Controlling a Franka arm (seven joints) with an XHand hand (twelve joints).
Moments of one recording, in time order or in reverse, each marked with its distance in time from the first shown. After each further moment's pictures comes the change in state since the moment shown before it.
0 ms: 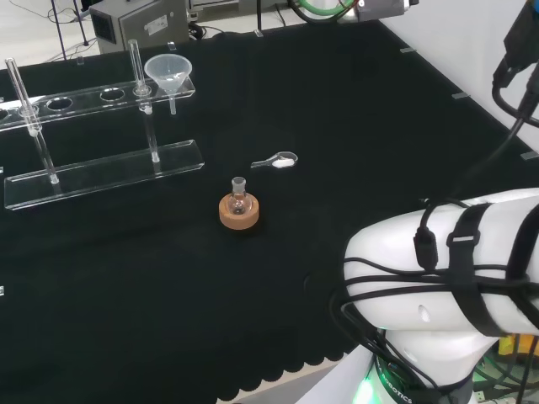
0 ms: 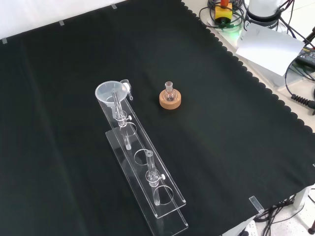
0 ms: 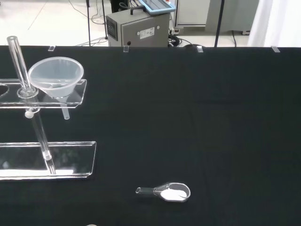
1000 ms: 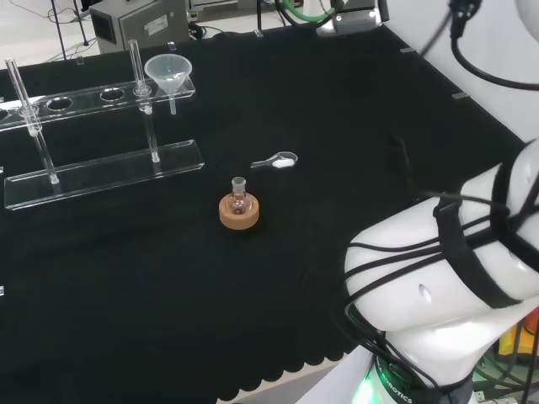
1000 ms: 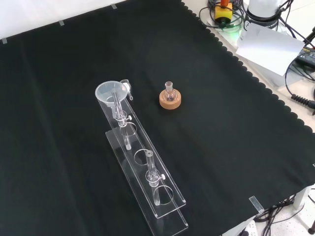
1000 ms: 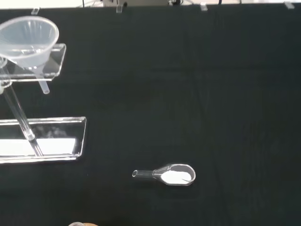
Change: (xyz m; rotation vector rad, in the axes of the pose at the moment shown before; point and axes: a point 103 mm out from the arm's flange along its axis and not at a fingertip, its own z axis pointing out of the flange) arm -0.004 0.080 0.065 0.127 0.016 0.004
